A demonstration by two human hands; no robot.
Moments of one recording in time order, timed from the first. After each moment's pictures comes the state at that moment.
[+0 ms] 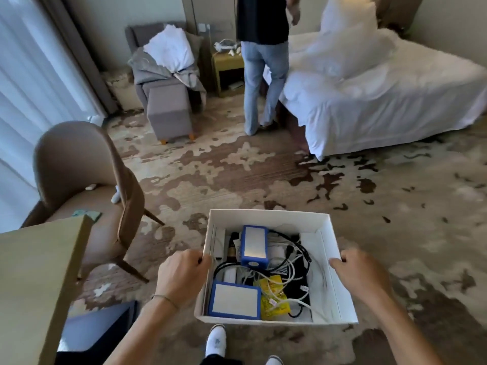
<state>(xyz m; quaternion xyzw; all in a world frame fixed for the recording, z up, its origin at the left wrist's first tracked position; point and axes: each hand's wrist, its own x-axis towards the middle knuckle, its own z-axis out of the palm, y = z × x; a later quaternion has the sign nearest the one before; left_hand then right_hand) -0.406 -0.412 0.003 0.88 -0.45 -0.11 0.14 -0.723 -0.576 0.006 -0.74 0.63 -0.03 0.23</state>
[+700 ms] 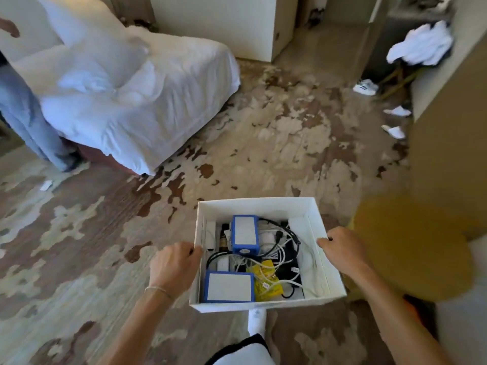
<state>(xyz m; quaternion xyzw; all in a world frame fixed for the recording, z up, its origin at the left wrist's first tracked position) -0.714 -0.703 -0.004 0.64 -0.73 -0.22 0.09 -1.057 -0.598 -0.011 -0.45 0.87 -0.11 0.19</state>
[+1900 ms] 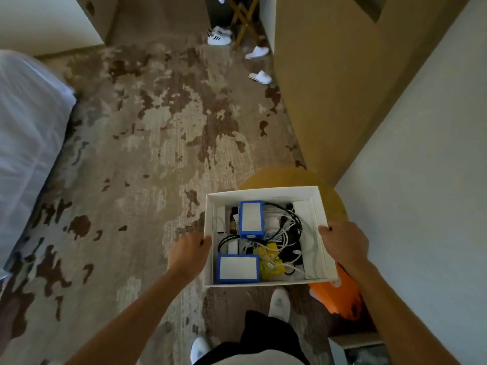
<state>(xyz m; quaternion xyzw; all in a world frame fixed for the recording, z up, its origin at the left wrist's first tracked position) -1.302 -0.723 -0.100 0.43 -0.87 -0.23 -0.08 -1.518 -0.455 -0.108 -0.10 0.96 -0.18 0.18</state>
